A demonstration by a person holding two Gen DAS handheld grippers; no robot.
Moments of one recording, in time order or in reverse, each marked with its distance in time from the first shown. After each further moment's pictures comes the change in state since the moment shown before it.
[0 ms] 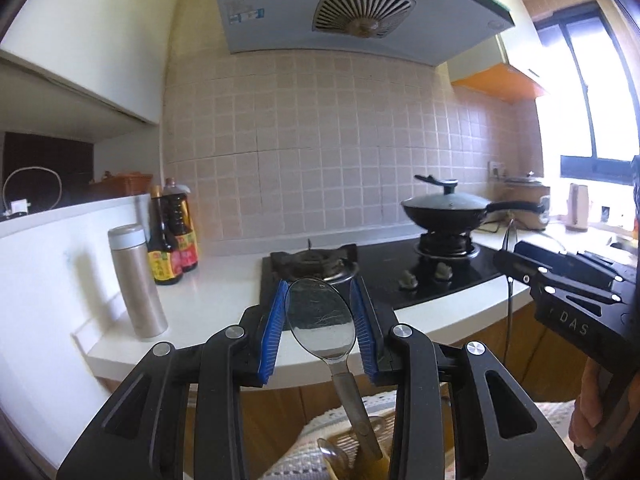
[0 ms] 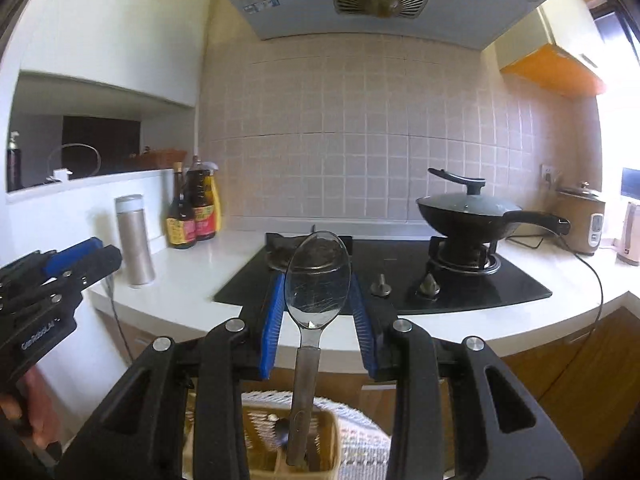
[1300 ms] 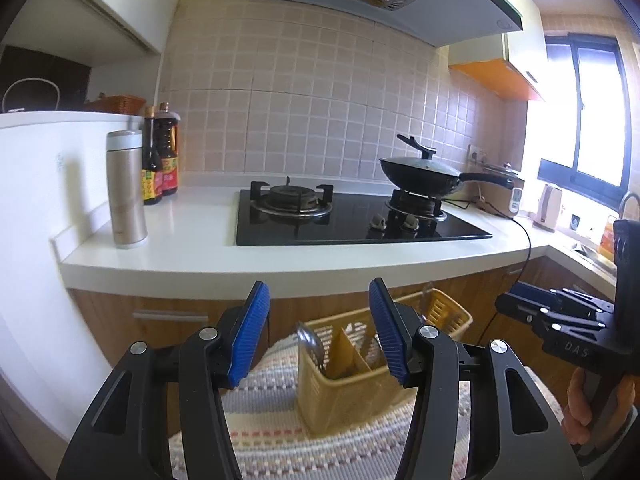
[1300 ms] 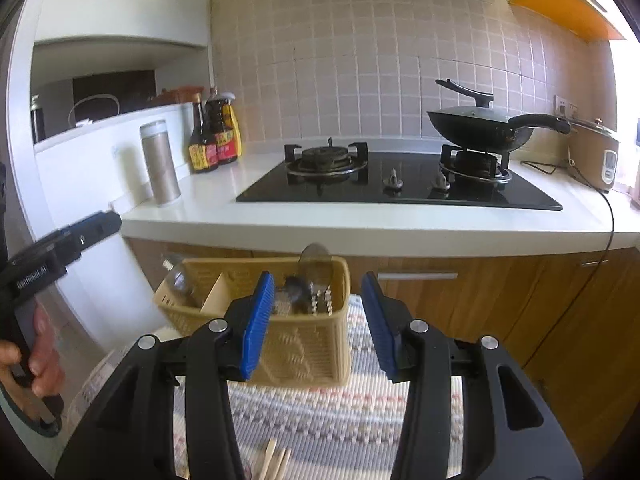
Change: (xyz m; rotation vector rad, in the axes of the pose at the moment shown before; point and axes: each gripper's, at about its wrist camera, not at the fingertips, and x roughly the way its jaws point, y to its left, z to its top) left arm -0.053 0.034 -0.058 -0.154 0.158 -0.141; right arm -0.052 -0.013 -0.077 0.040 0.269 0.098
